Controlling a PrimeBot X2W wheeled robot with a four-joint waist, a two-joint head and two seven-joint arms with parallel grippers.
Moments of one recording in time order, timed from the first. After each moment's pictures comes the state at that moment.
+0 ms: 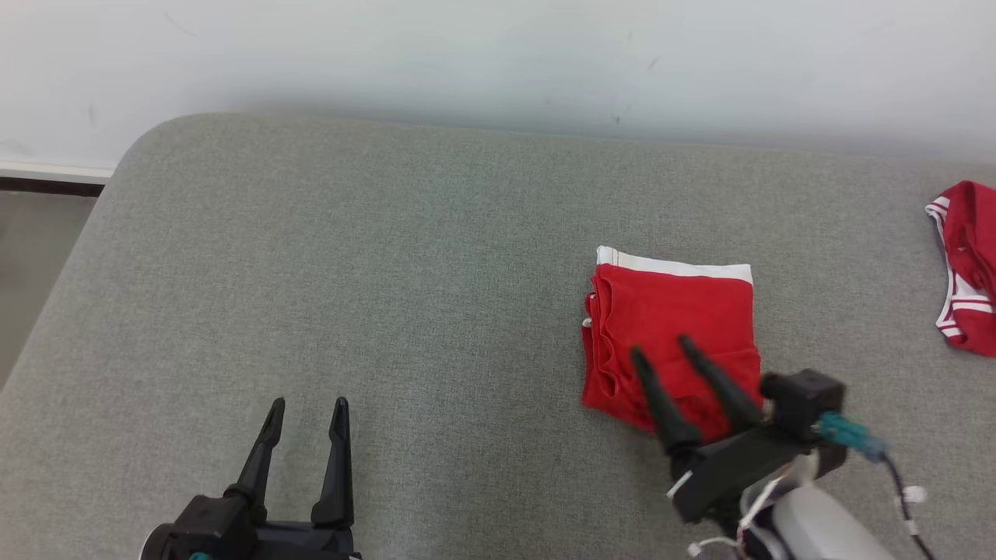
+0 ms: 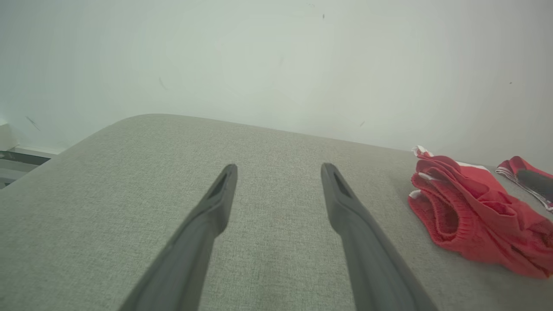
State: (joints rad) left arm -0.06 0.05 -0.12 0.14 -0.25 -0.10 -0.26; right arm -0.33 -0.20 0.45 0.39 0.57 0.13 -0.17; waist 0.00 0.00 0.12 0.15
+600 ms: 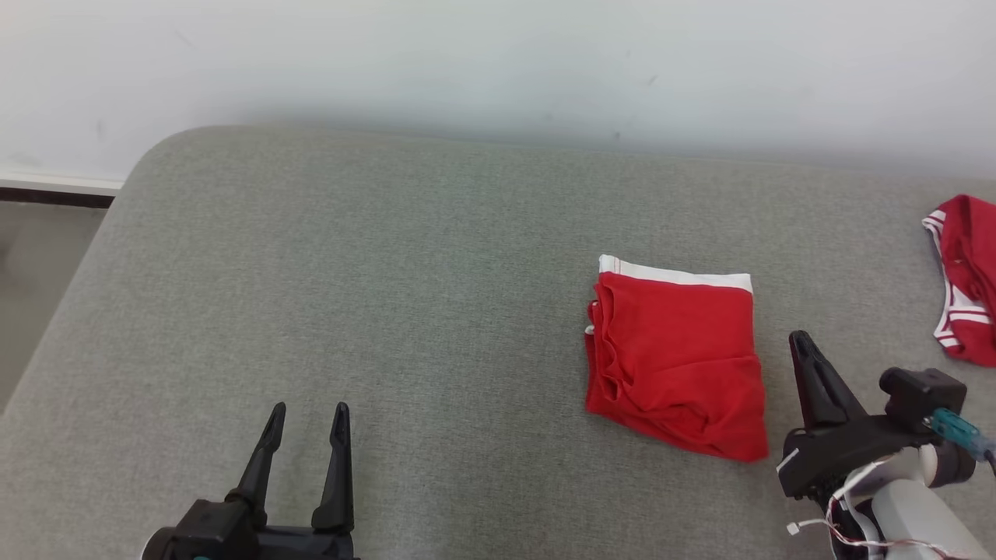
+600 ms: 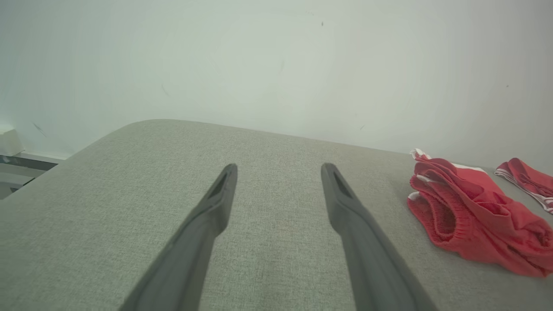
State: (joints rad) left arm -0.05 0.05 -0.11 0.14 -0.24 -0.10 -0.26; right arm -0.33 -0.30 0.22 0.54 0.51 0.13 -0.25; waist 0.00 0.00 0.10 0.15
